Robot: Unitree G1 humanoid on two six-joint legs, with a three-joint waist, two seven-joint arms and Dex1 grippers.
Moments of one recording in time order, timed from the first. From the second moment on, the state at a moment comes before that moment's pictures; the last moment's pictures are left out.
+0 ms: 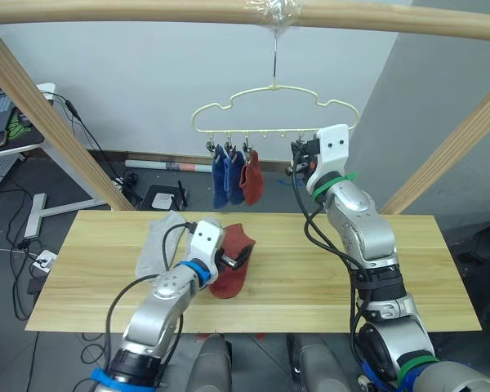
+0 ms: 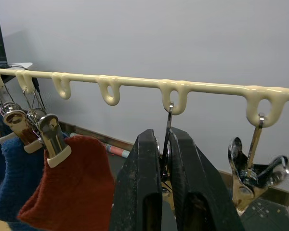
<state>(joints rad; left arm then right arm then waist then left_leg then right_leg) -0.14 0.30 -0.16 -0.06 -0.20 0.36 -0.36 -0.67 -0.06 0.02 0.00 0.10 0.47 0.17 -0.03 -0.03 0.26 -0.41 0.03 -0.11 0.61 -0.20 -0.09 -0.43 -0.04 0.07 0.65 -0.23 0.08</state>
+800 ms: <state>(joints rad) -0.31 0.16 -0.22 0.33 0.05 0.31 -0.25 -0.65 -0.10 0.01 -0.08 0.10 0.56 0.17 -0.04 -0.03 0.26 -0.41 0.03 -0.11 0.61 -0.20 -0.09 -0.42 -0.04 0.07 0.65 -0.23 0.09</state>
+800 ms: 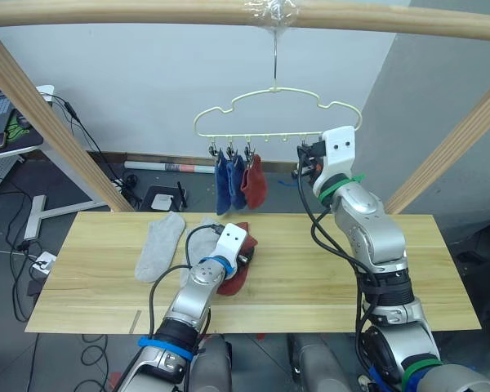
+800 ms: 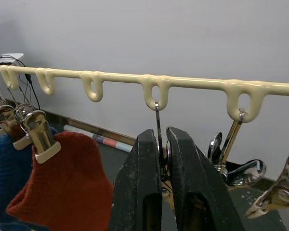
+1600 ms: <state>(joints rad) -0.27 0.09 -0.22 -0.04 -0.13 0.14 -0.50 -0.92 -0.09 -0.50 -0.13 0.50 1.34 0.06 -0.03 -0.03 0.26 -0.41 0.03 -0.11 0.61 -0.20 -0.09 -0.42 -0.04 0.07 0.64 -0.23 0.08</state>
